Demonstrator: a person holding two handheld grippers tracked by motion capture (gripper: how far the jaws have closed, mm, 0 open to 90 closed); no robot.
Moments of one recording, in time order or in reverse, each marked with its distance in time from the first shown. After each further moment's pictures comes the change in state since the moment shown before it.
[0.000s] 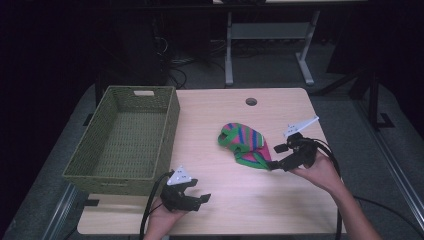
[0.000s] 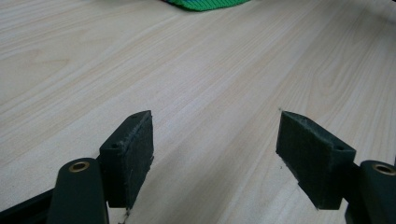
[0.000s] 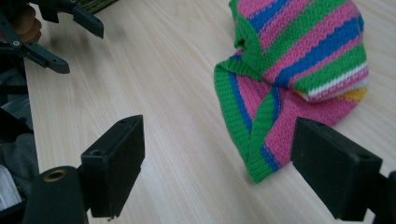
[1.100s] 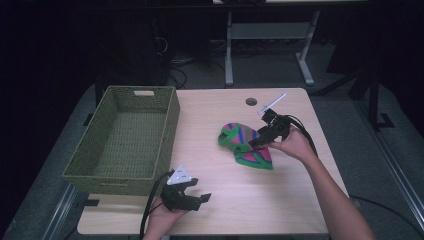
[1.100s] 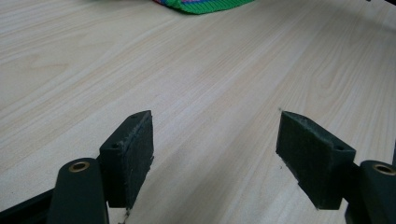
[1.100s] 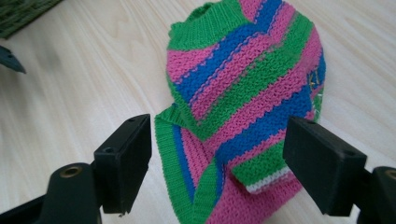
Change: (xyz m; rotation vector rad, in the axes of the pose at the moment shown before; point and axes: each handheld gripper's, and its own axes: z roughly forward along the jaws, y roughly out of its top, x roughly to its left) left arm 0.000 0.001 0.001 -0.005 -0.014 0.004; right arm -0.047 0.069 0.055 0.145 -0.058 0.034
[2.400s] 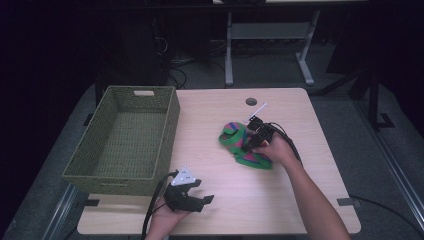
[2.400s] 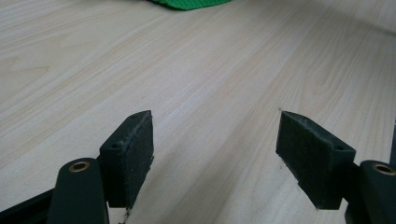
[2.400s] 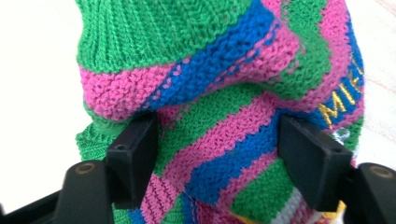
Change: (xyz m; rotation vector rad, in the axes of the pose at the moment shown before) left arm -0.006 0.002 0.006 0.021 -0.012 0.026; right arm -0.006 0.003 0.063 0.128 -0.143 0.088
